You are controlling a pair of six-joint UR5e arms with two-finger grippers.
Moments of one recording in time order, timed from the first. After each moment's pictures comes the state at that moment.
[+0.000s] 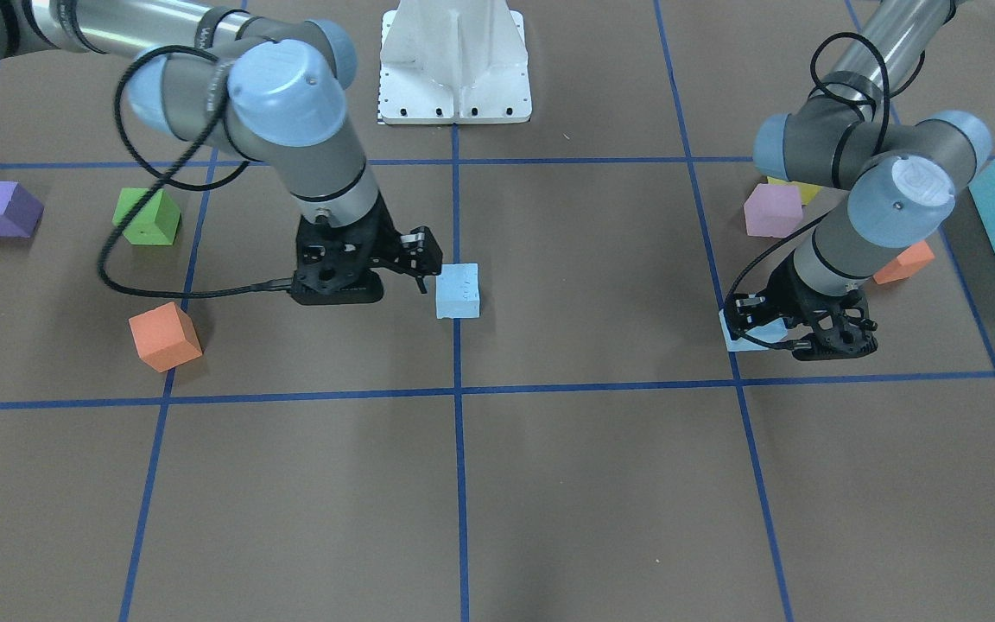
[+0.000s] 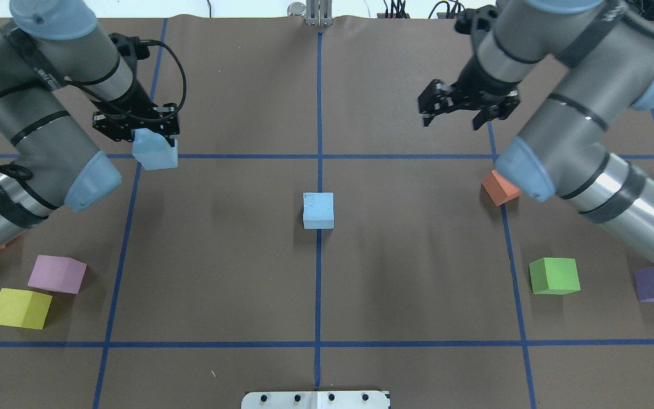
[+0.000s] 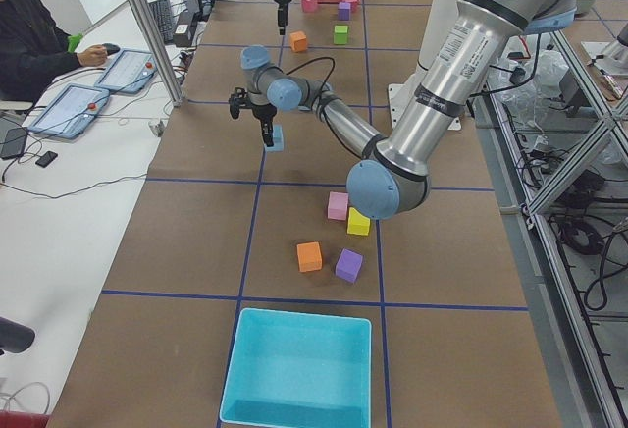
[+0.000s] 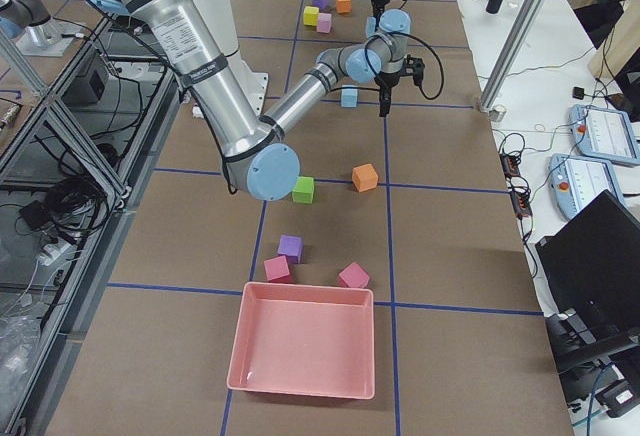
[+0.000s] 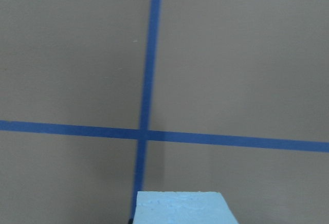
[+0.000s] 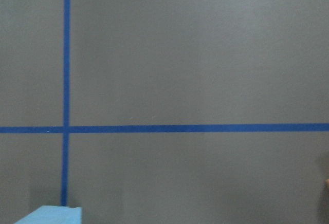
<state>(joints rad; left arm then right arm) -0.88 -2.15 -1.64 -1.52 -2.17 -1.04 0.96 -1.04 1.73 -1.59 2.23 0.86</state>
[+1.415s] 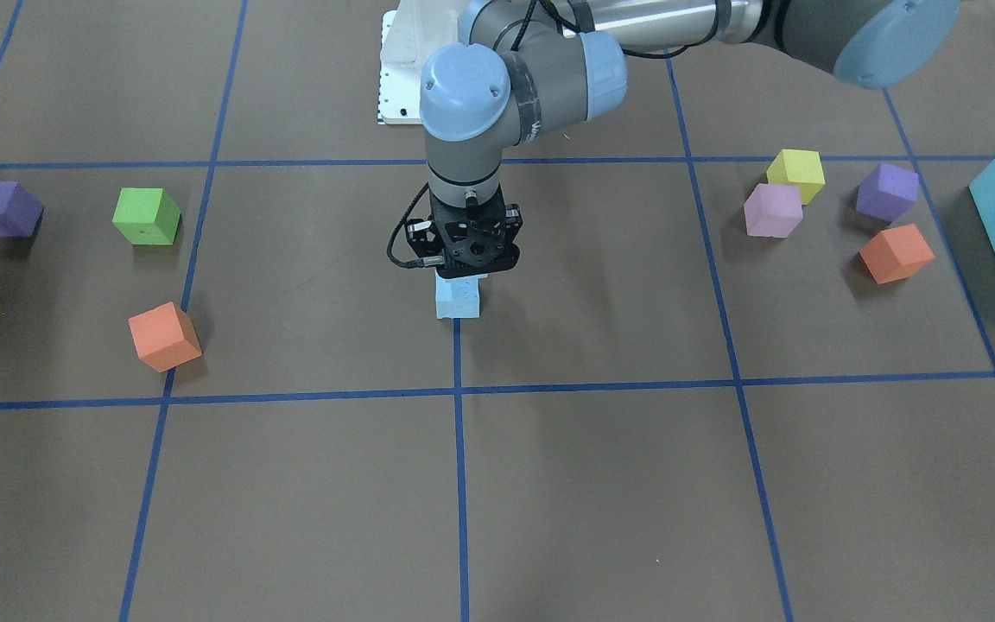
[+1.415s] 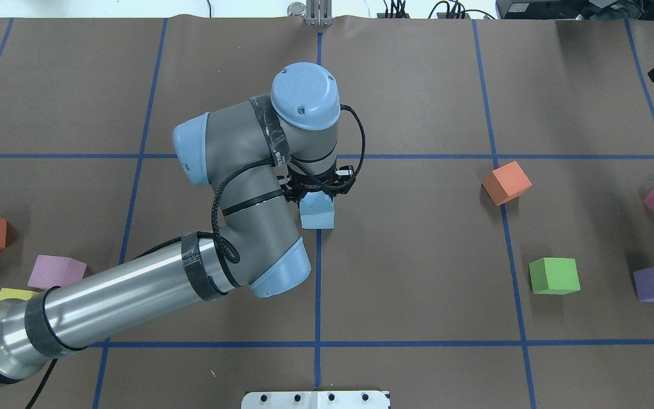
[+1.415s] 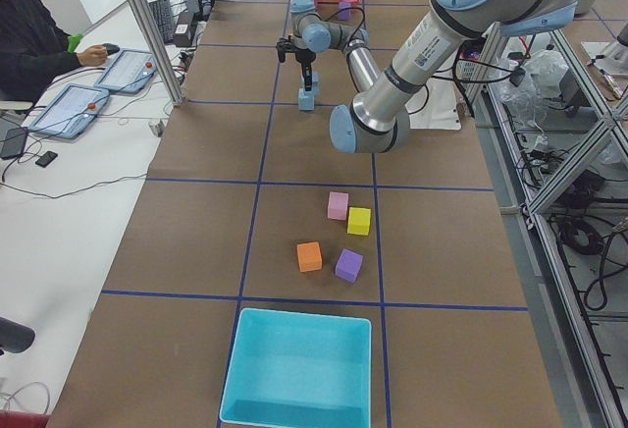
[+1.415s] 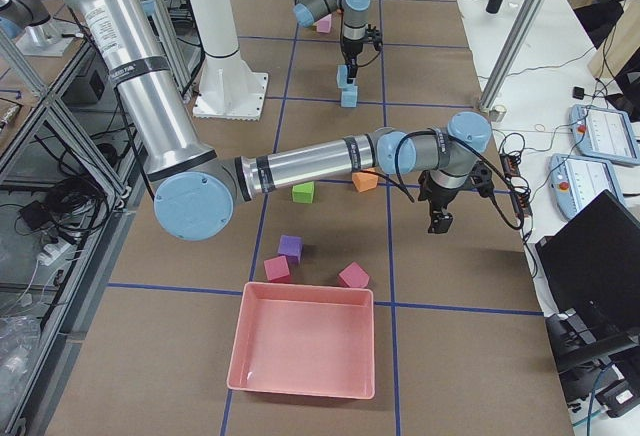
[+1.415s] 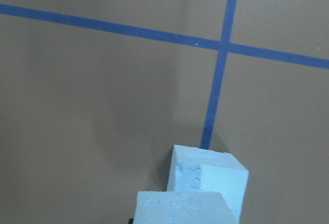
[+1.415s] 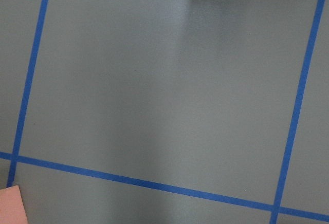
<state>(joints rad) -0.54 -2.54 -1.45 -1.46 -1.96 -1.32 1.42 -1.18 1.42 -1.66 2.35 0.03</state>
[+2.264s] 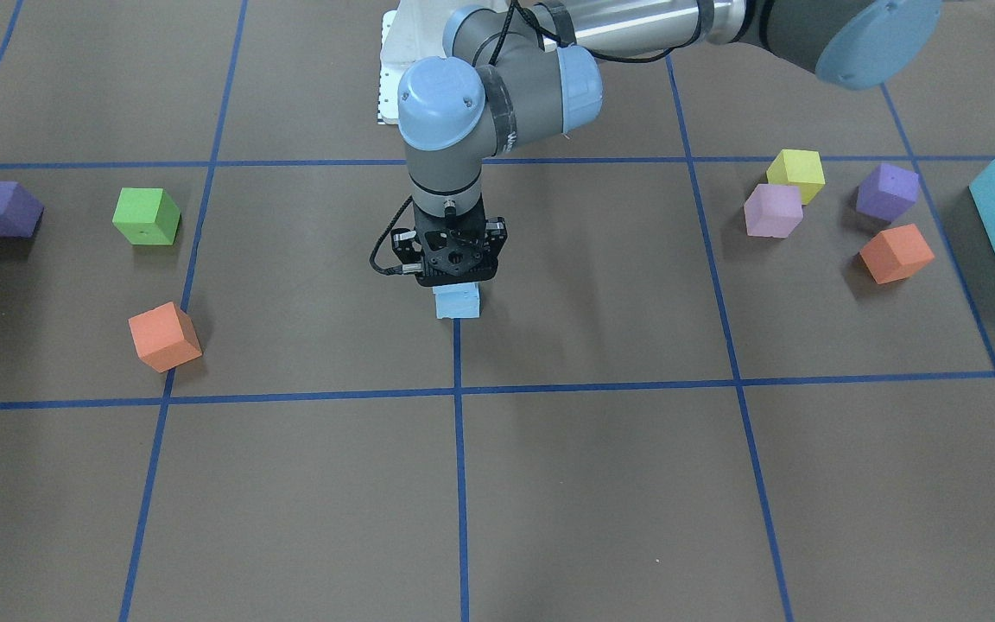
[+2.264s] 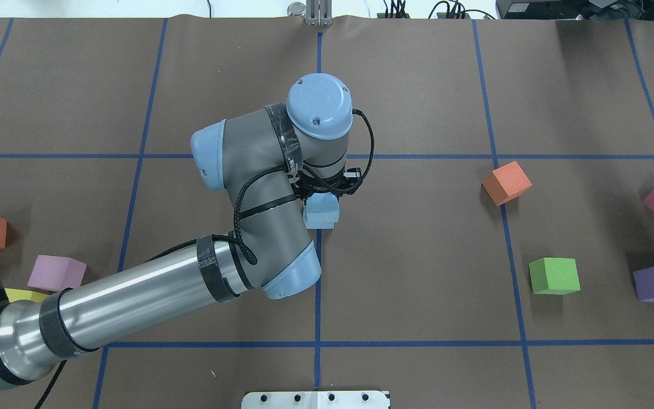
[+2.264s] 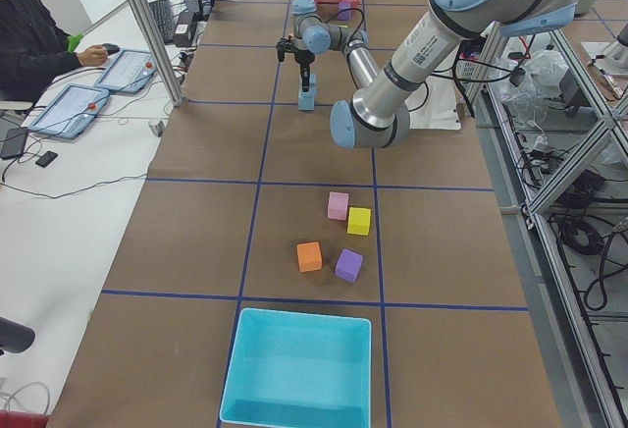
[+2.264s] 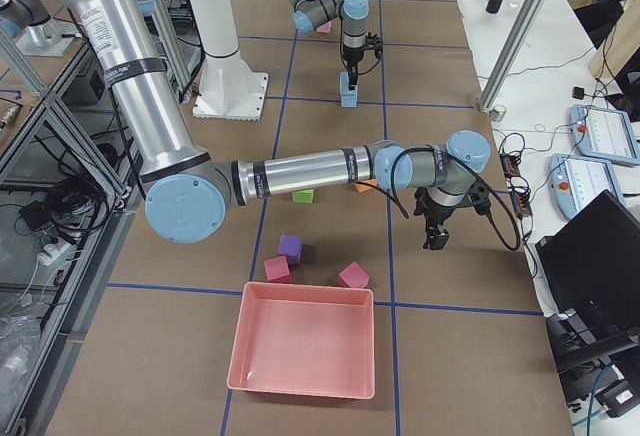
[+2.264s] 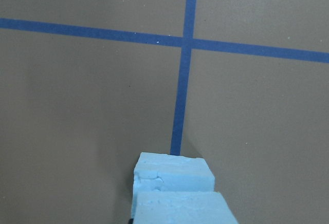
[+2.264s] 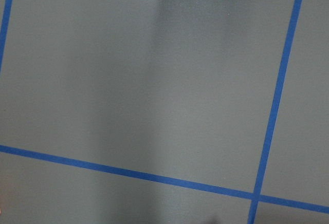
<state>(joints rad) -0.54 -2.55 -1.39 -1.50 -1.91 -1.27 1.43 -1.20 1.39 -1.66 2.35 -0.01</state>
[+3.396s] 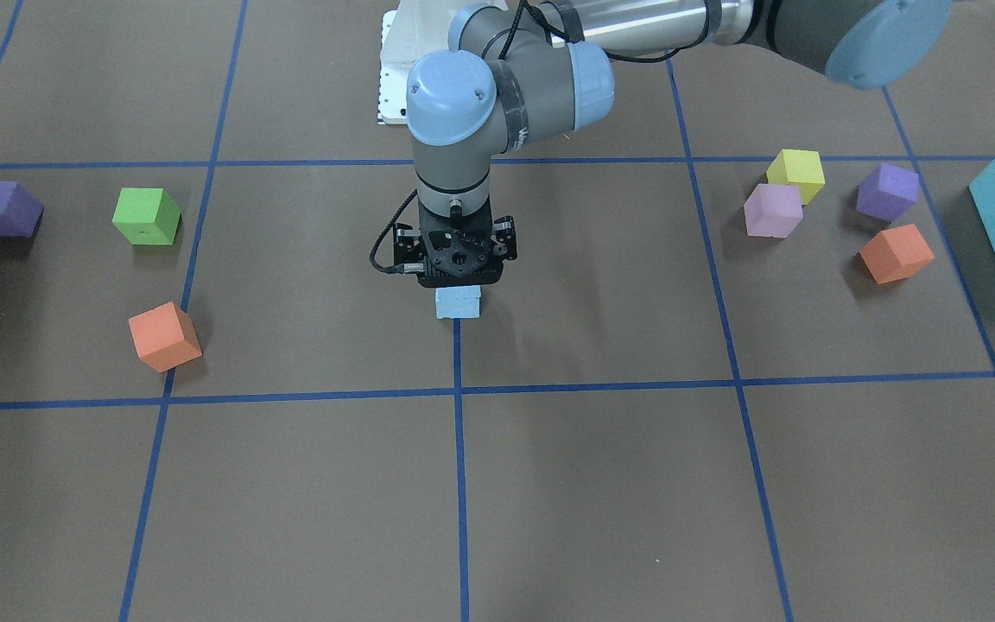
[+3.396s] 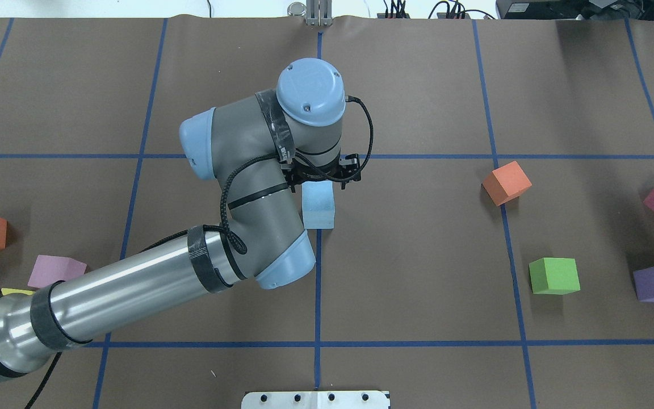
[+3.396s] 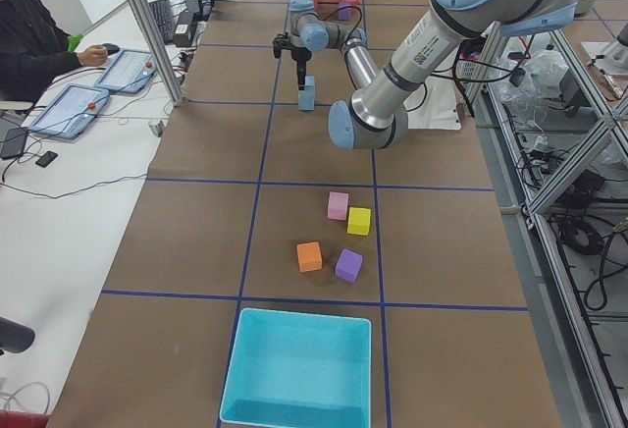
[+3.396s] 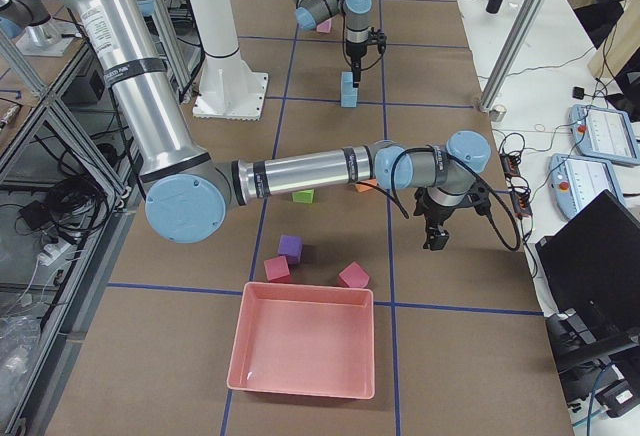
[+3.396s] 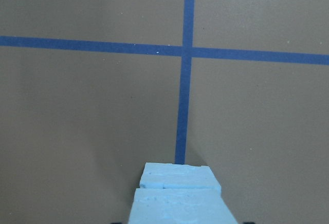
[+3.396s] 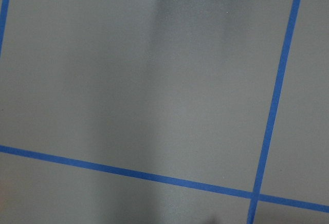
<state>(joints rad) -0.59 -2.54 -1.45 -1.49 -1.93 -1.21 1.43 -1.20 1.39 -1.66 2.35 -0.01</state>
